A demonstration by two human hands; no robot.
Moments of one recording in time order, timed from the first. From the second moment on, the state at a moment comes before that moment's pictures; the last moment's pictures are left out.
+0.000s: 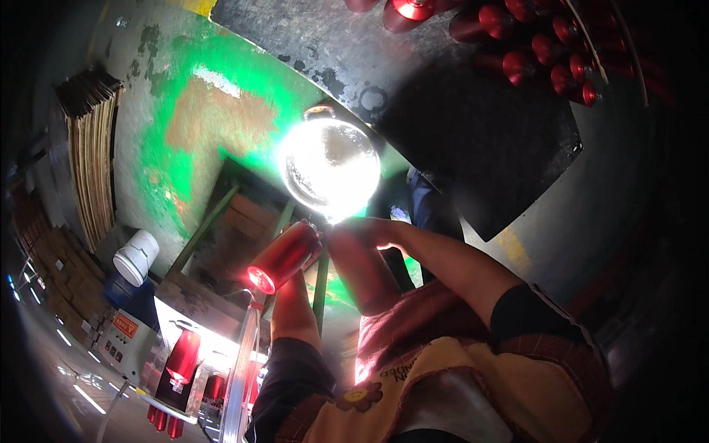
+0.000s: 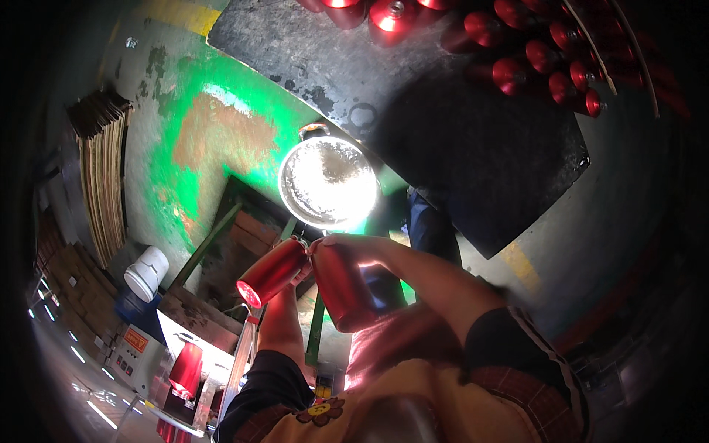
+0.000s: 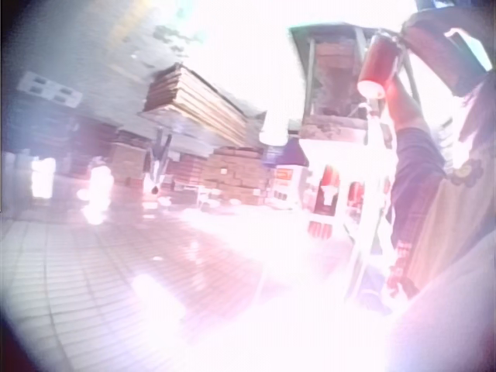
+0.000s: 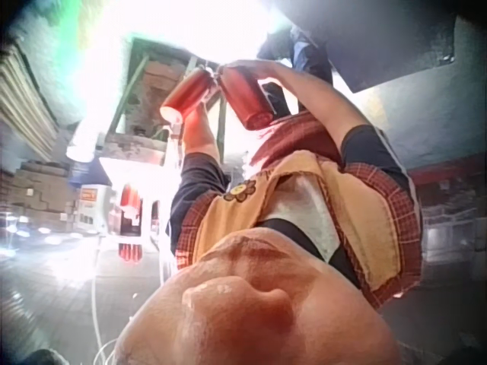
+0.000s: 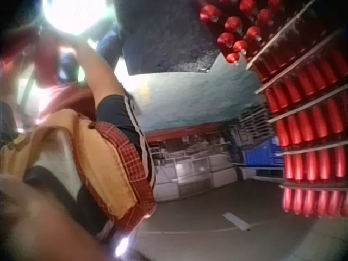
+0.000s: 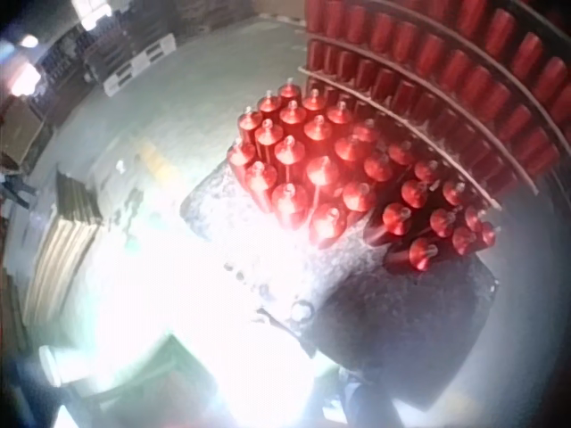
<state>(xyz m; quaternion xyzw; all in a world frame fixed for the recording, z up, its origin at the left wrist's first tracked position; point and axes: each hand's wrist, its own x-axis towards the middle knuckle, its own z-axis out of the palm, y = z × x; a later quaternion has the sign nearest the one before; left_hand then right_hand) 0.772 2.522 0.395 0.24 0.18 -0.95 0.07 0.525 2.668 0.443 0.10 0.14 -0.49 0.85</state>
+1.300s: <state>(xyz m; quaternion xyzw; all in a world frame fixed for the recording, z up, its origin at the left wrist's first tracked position) 0.211 2.480 0.440 0.16 -0.94 -0.24 0.15 0.132 2.769 0.438 -0.36 0.87 -0.34 0.07</state>
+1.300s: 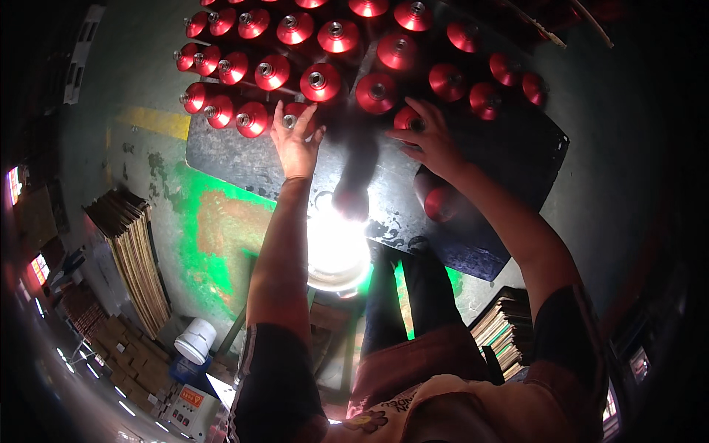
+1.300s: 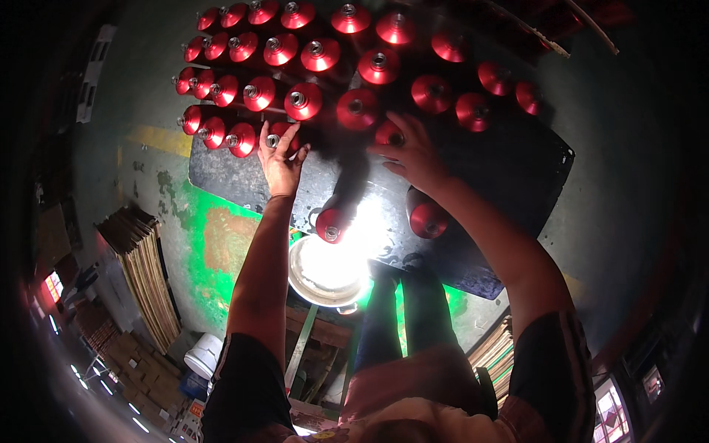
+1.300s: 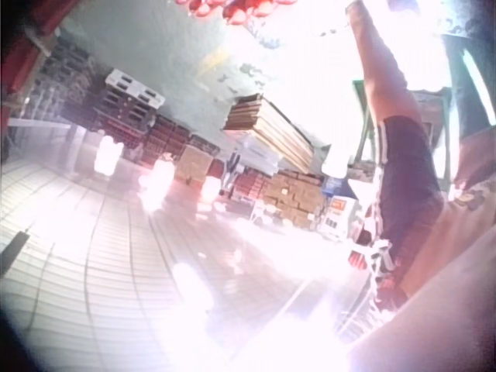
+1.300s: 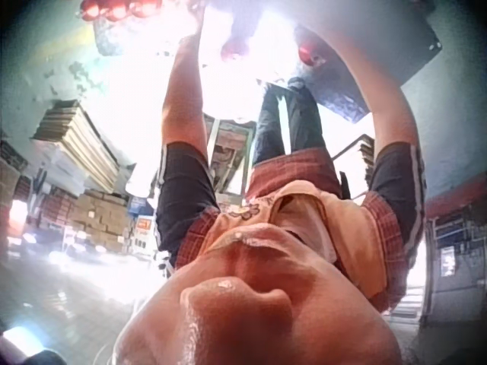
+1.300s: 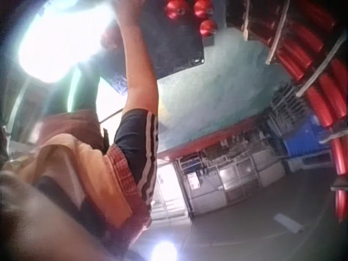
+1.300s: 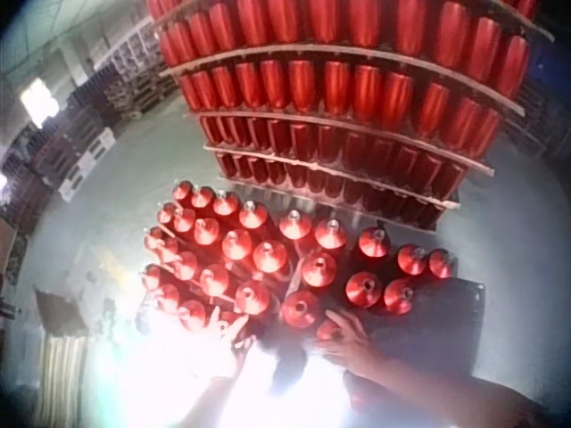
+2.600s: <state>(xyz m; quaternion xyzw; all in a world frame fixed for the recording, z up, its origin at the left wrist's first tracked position) 0.752 2.516 0.435 0.19 0.21 -0.96 0.05 0.548 2.656 0.447 0.18 0.04 -0.59 0.78</state>
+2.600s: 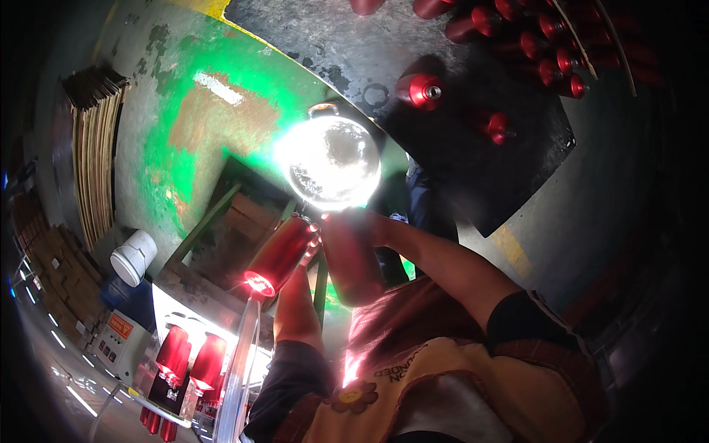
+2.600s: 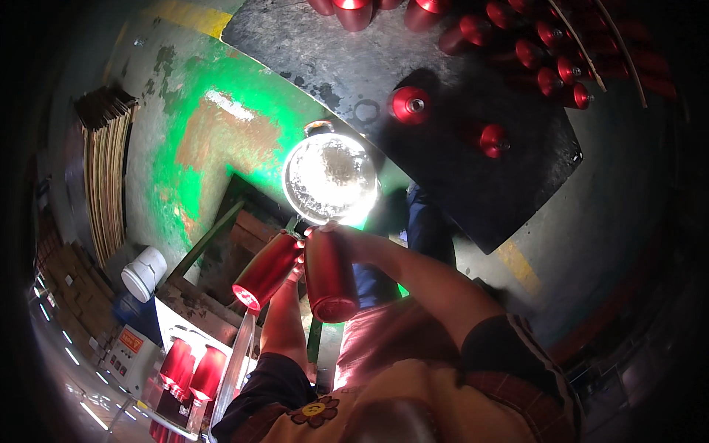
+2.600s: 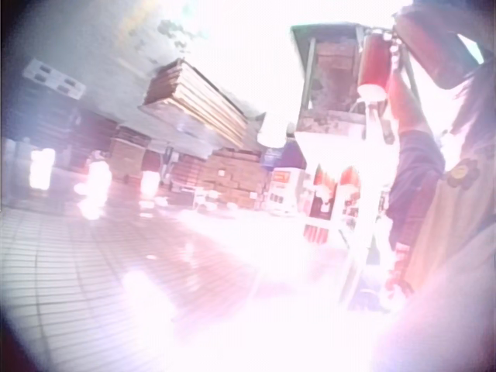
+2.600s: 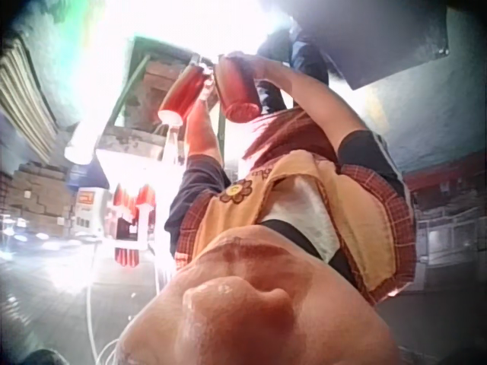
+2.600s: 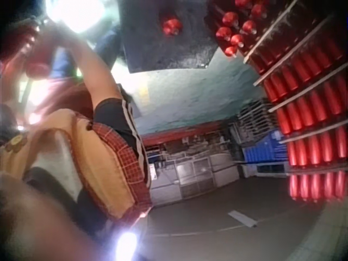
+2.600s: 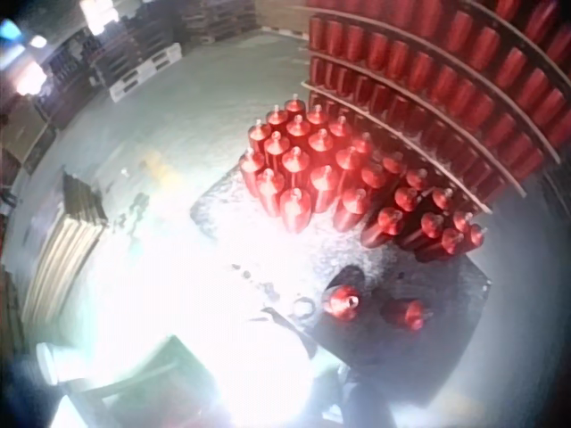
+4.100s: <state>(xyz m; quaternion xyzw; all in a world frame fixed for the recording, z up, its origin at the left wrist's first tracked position) 0.198 2.539 0.488 0.00 -0.94 -0.32 0.13 0.096 2.849 0.457 -0.15 0.94 -0.28 -0.11</state>
